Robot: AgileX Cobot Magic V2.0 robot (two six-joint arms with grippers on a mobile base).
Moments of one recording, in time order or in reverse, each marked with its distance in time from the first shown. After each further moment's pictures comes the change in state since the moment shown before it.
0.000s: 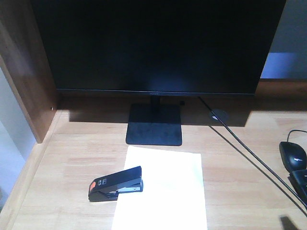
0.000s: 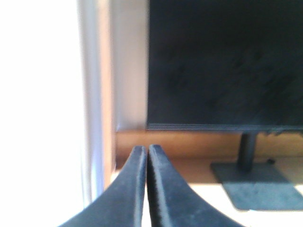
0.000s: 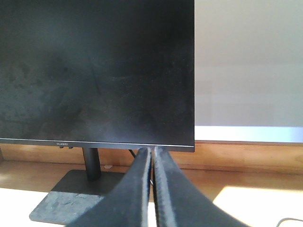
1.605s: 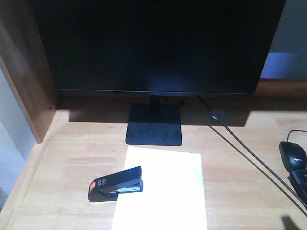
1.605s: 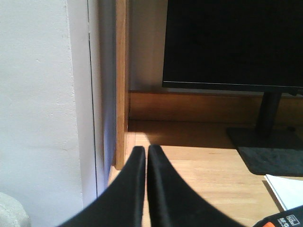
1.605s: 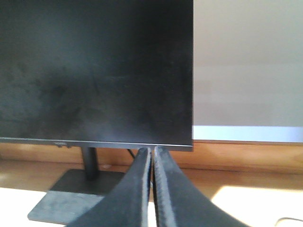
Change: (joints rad) left arm 0.034 -0.010 0.094 -0.002 -0.001 0.000; right arm 0.000 0.000 0.000 -0.014 0.018 -0.001
